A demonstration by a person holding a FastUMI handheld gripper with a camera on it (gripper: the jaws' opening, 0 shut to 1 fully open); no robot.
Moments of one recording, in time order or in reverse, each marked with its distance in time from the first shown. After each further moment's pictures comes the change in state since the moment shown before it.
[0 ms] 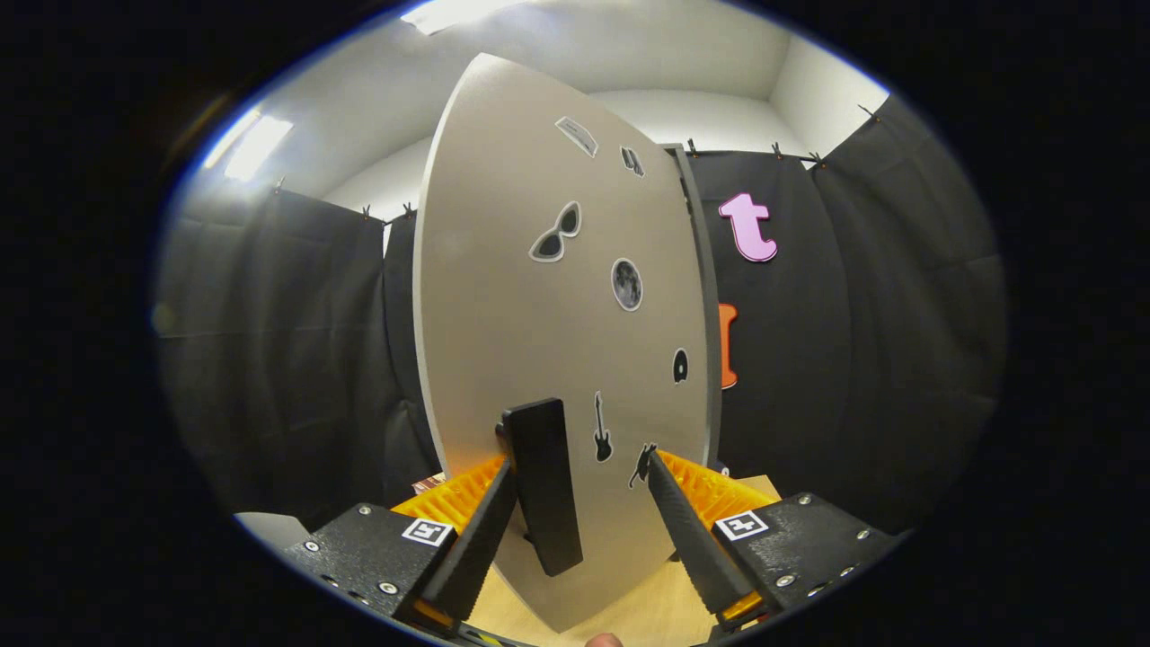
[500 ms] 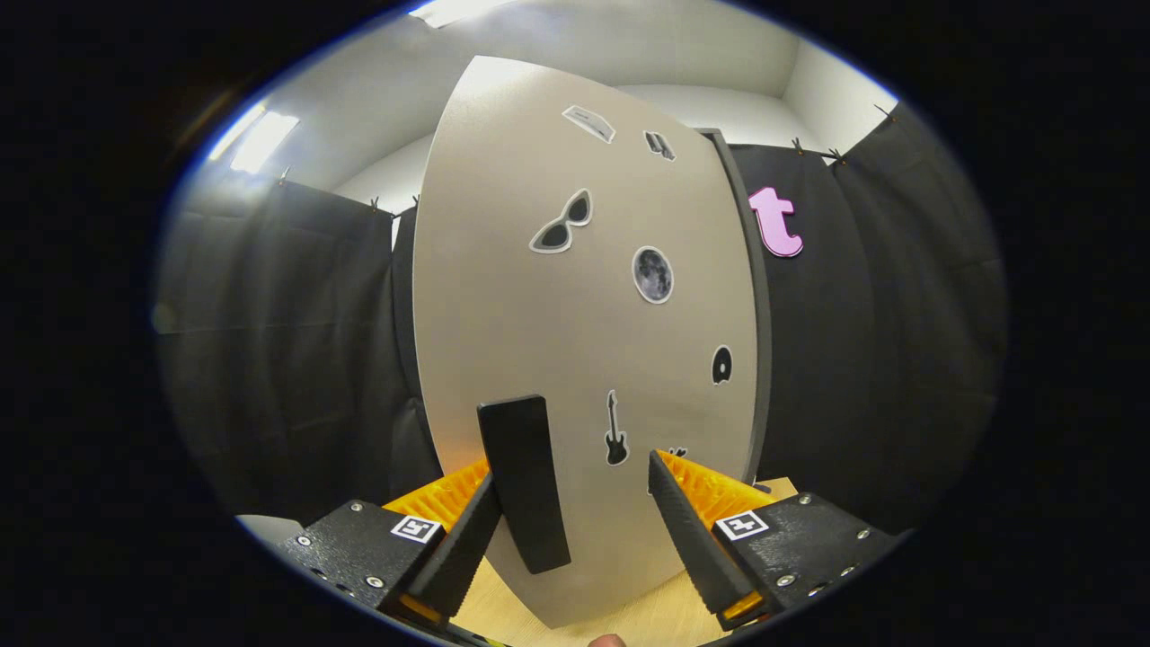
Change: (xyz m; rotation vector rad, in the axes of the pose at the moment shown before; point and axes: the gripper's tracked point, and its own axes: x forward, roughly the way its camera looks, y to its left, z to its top) arm 0.048 0.037 -0.004 -0.031 -0.001 0.020
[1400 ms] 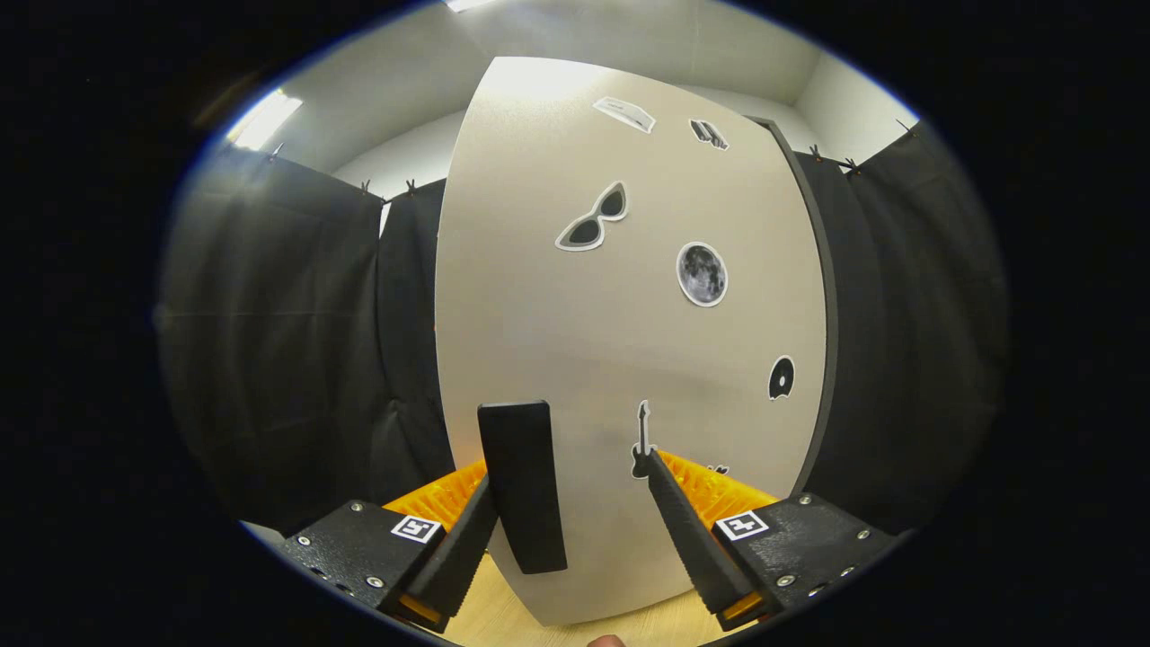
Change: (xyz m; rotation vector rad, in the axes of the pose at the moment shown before) arm 0.078 0.038 0.001 -0.019 -0.004 -0.068
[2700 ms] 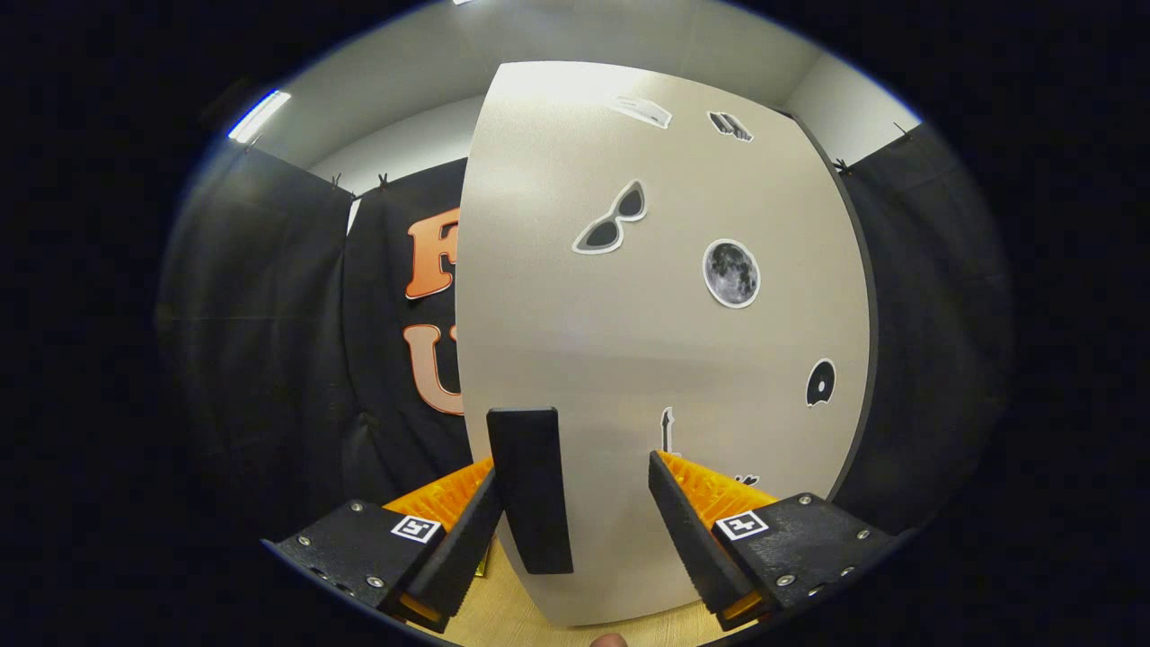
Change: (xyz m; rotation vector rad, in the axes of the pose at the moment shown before) arm 0.026 0.010 0.016 0.009 -0.018 -0.098
